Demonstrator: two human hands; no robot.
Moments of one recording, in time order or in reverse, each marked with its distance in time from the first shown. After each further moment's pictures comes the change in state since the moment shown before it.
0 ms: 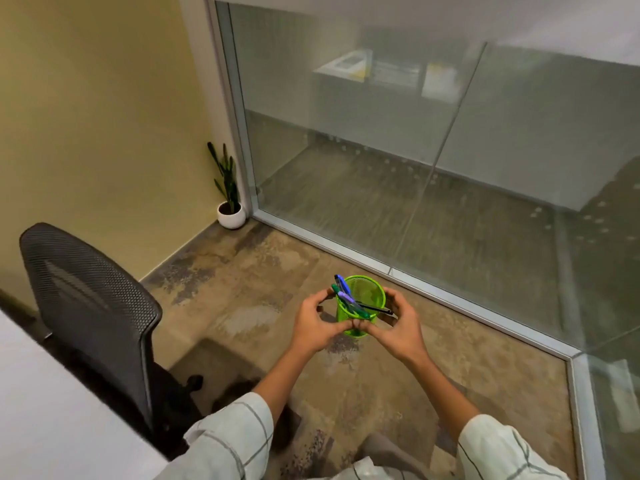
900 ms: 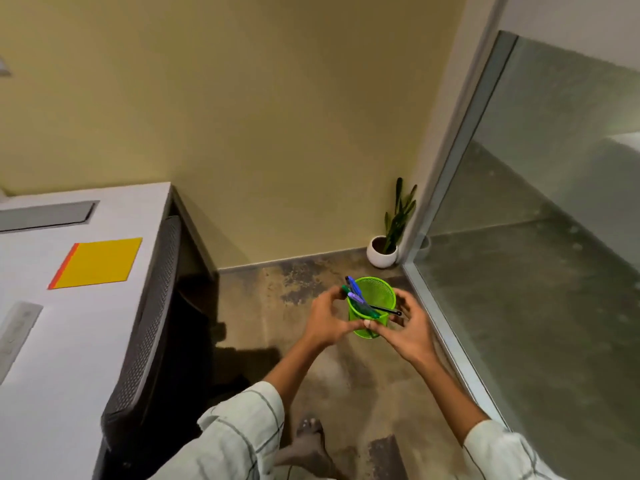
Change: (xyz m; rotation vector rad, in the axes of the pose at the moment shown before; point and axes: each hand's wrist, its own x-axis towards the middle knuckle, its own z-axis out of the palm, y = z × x) left_hand 0.328 -0.047 -0.143 0.105 0.711 -0.278; right_hand 0.457 -0.022 0.223 0.083 -0.765 -0.199
